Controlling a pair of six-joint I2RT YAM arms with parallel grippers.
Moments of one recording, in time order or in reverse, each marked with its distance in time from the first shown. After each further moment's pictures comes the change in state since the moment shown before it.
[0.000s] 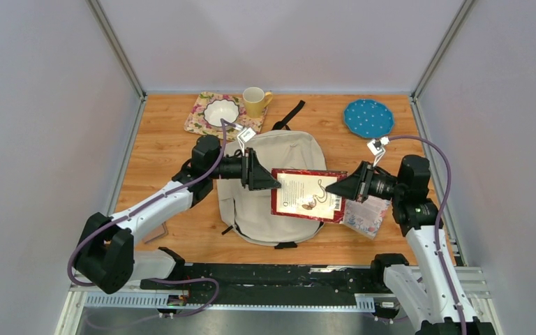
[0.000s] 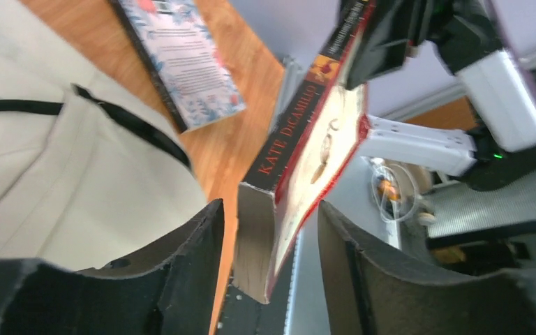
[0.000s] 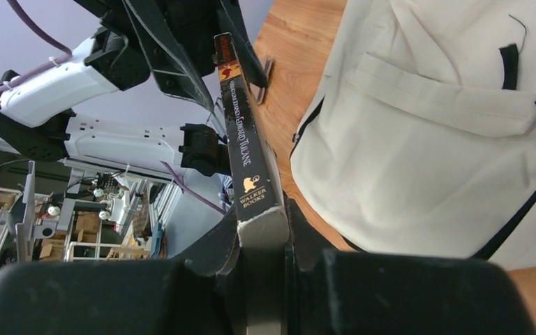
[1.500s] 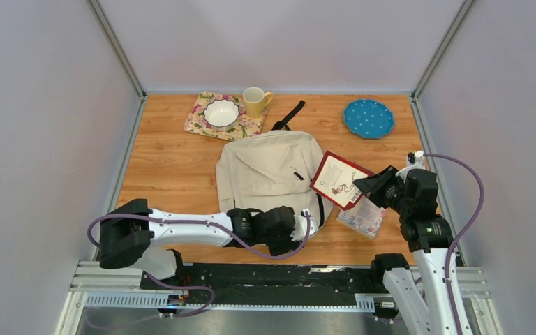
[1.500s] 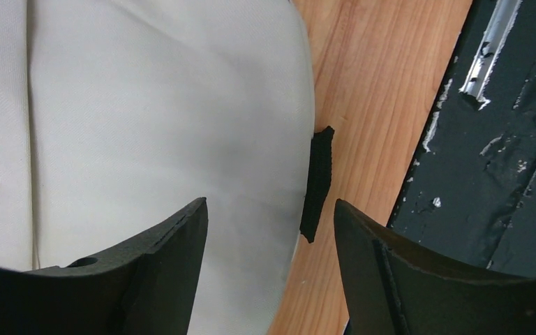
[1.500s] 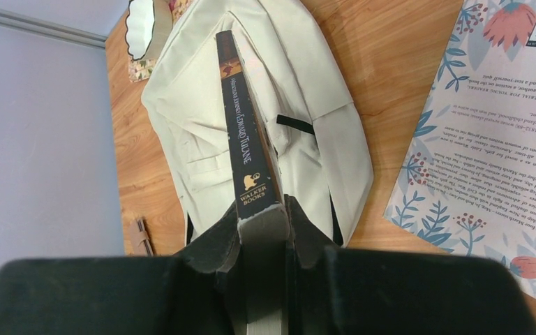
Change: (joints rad) left arm -0.769 0.177 0.088 -0.614 -1.068 0.813; right arm 0.008 -0.174 0.066 -0.414 0.822 0.126
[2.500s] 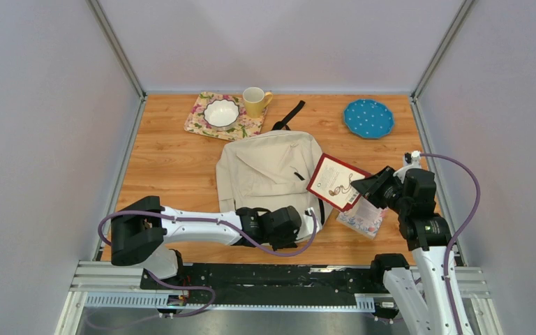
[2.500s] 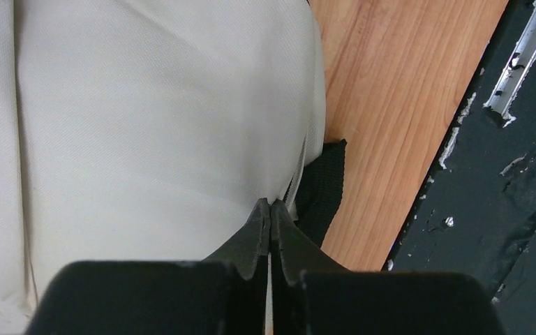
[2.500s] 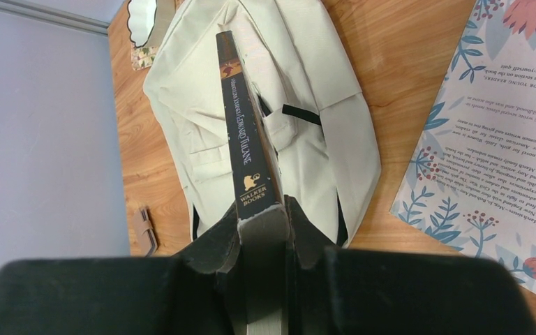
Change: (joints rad) left arm -0.002 0.090 0.047 -0.022 -0.035 -0.027; right arm 0.000 0.014 -0.016 0.013 -0.042 0.003
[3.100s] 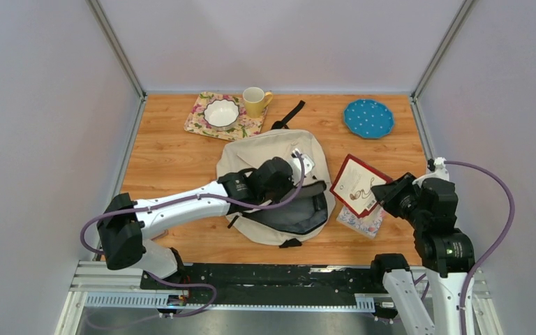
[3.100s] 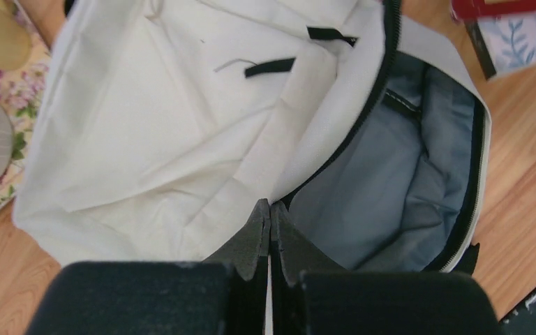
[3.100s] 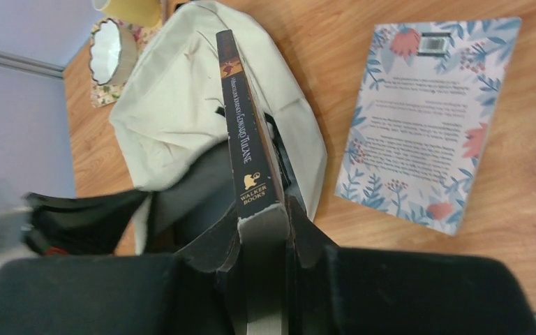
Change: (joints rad) left arm 0.212 -0.059 0.222 -0.074 -0.149 -0.029; right arm 0.000 -0.080 0.221 -0.280 0.205 -0.080
